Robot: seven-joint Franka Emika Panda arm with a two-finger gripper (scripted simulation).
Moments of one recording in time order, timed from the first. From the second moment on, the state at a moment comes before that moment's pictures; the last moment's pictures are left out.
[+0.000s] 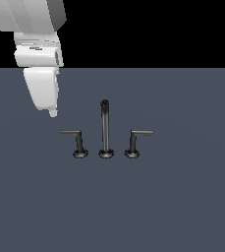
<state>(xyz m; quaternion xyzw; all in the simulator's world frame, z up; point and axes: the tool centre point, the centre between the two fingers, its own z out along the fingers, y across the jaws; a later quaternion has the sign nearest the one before) -0.074 0.160 0.180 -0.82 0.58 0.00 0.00</state>
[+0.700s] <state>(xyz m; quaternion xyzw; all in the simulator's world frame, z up) -0.023 0.154 0.122 -0.74 0.67 0.00 0.00</state>
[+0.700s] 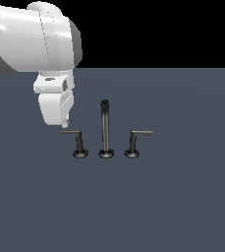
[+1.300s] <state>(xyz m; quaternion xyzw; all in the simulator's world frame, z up) -0.001 0.147 0.098 -0.70 0.71 0.00 0.00</state>
